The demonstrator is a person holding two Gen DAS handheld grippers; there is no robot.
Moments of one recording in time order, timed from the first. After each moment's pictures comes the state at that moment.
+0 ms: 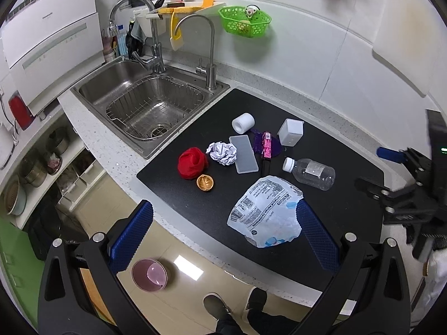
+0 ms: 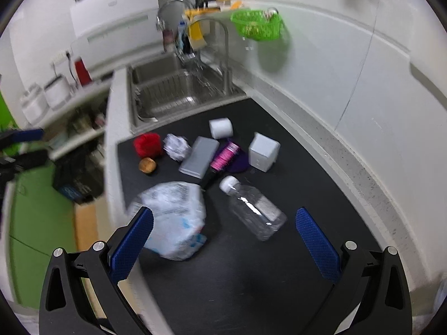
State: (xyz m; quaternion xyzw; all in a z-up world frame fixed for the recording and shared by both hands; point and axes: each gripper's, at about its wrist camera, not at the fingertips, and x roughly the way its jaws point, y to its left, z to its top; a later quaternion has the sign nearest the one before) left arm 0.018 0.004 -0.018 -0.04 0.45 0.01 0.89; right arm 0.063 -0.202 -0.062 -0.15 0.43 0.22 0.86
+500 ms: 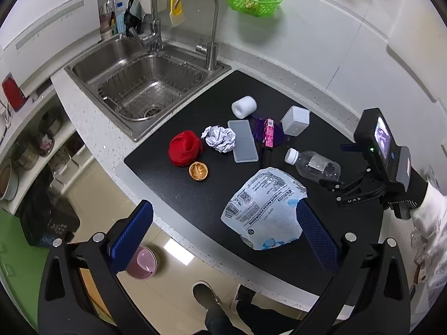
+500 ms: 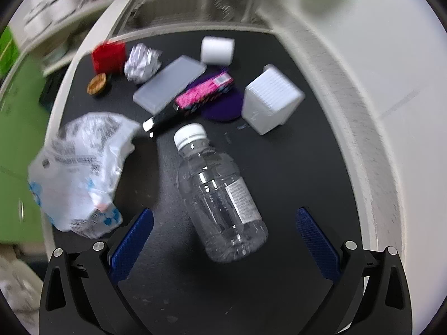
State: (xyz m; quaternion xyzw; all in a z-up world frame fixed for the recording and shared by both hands) left arm 0.048 0.005 -0.051 -0.07 0.49 0.02 0.87; right arm 0.147 -0.190 -0.171 -0.31 0.52 0.29 0.74
